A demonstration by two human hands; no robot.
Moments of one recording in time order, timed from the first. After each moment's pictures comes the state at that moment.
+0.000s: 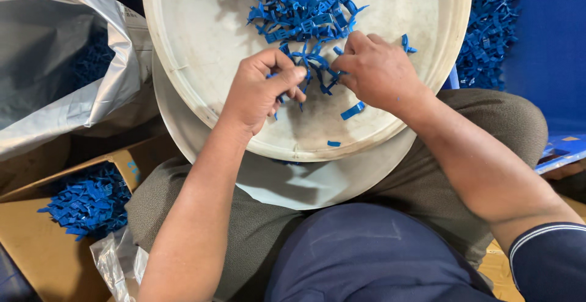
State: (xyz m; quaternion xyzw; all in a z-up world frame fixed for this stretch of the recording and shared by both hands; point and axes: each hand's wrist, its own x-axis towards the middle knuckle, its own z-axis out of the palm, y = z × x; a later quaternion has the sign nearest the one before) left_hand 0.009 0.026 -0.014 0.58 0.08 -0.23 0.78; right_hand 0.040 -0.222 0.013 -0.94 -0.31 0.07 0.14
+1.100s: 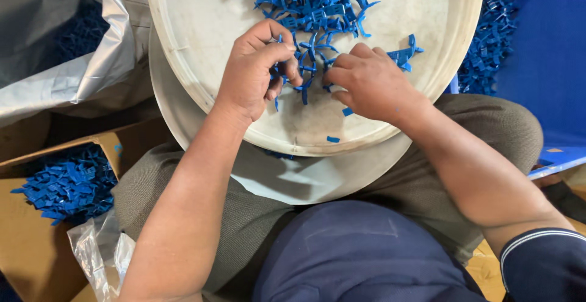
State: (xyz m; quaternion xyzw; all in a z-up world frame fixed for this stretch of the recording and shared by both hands) left_hand 0.017 0.029 0.000 0.50 0.11 -0.20 0.84; right_hand 0.032 -0.217 -0.002 -0.90 -0.41 0.09 0.12
